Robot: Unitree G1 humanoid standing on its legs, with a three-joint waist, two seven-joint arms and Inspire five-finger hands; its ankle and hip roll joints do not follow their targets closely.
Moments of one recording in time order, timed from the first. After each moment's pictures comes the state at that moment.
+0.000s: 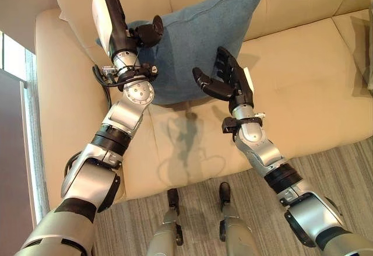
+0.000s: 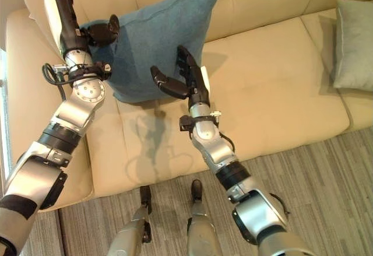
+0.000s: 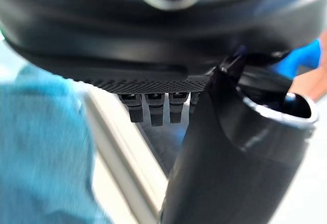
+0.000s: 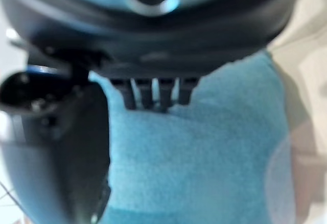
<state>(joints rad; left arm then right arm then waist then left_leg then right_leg) -1.07 0.48 -0.35 0.56 -0.02 -0.04 0.80 -0.78 -0.38 0.49 0.43 0.47 -0.17 -0.38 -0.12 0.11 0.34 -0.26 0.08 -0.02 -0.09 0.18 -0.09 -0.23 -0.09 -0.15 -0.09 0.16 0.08</state>
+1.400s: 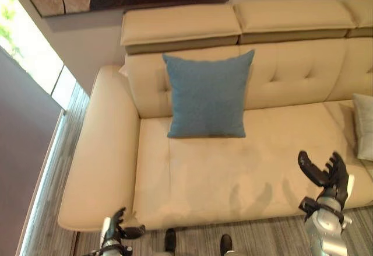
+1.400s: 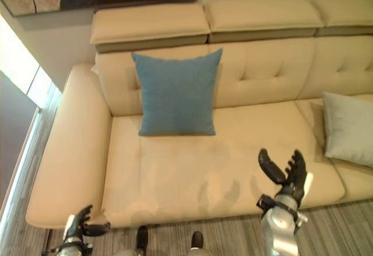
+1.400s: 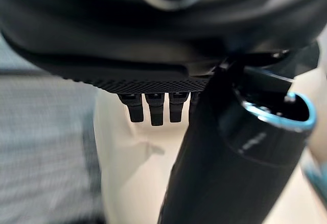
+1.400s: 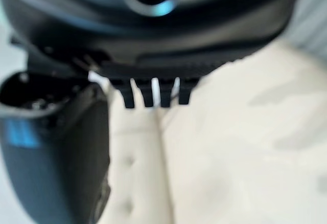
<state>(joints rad) 0.11 0.26 -0.19 0.90 -0.10 -0.13 0.19 0.12 -0.33 -0.27 0.44 0.38 -0.18 -0.40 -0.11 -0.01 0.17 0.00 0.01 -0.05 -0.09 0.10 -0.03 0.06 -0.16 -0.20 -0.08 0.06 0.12</state>
